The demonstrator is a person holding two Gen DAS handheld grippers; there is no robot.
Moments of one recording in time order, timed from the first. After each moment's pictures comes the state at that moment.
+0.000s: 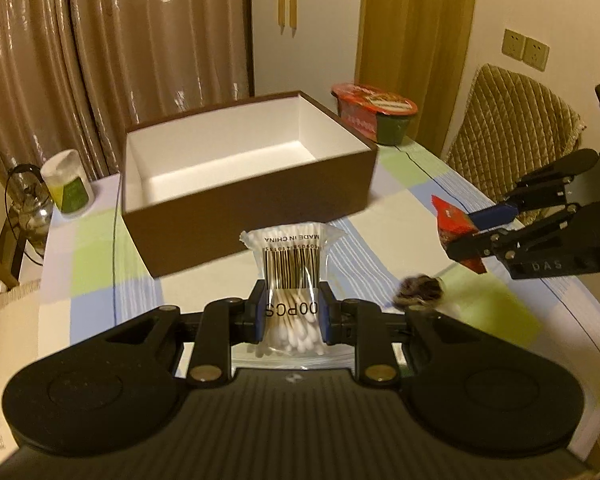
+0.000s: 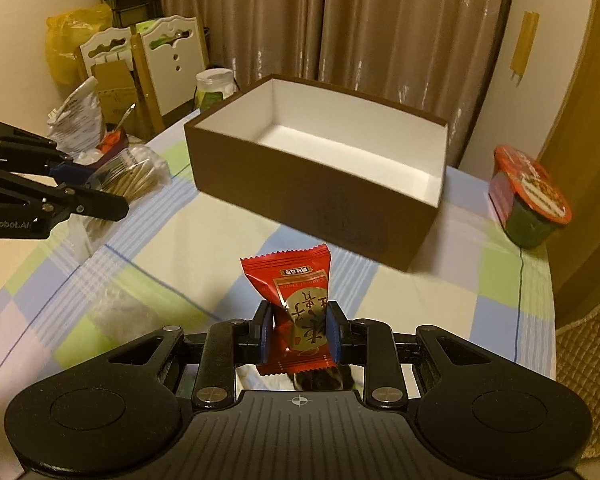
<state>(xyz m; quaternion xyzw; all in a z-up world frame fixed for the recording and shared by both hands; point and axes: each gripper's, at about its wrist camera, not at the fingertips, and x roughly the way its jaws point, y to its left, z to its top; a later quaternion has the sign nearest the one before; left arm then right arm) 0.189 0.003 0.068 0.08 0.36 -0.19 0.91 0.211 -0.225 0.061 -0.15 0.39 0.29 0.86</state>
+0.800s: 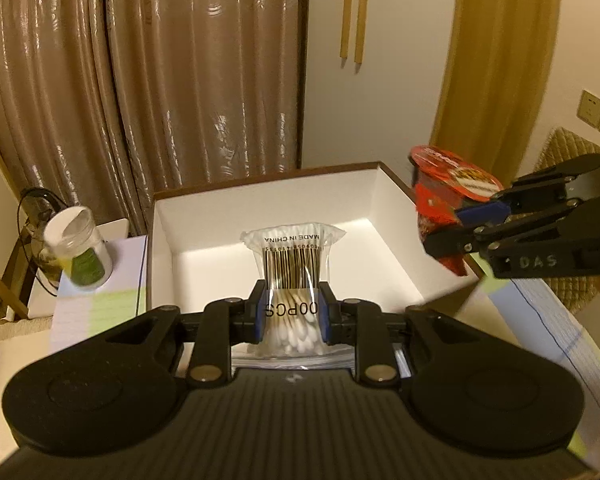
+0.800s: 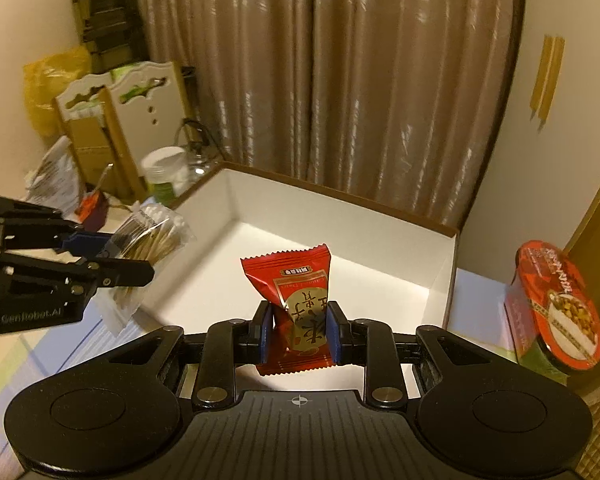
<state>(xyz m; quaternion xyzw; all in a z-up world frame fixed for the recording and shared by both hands) 0.365 0.001 0.084 0.04 0.34 -0.13 0.93 0.401 -0.174 0.079 -0.11 0.37 0.31 0.87</state>
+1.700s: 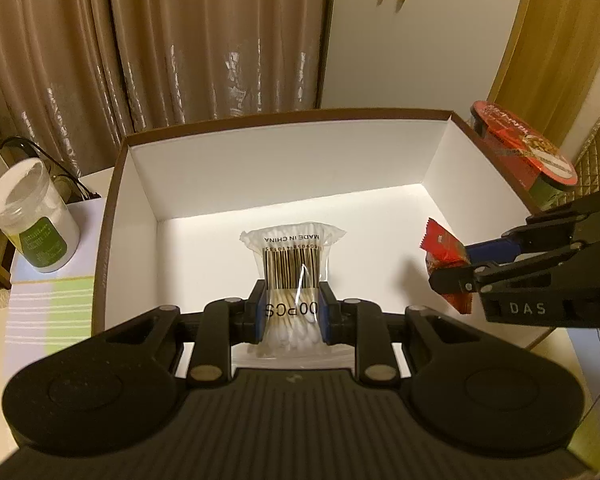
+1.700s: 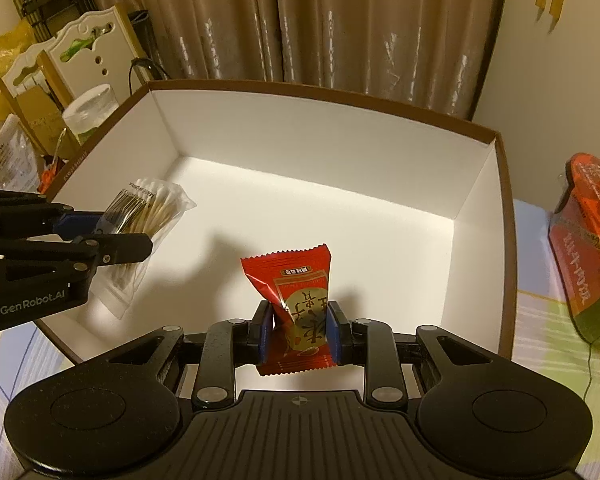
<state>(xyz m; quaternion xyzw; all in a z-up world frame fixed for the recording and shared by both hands) 0.470 0.004 0.003 0.03 0.42 -0.11 0.90 0.481 -0.161 0.000 -0.10 0.48 0.26 0.83</state>
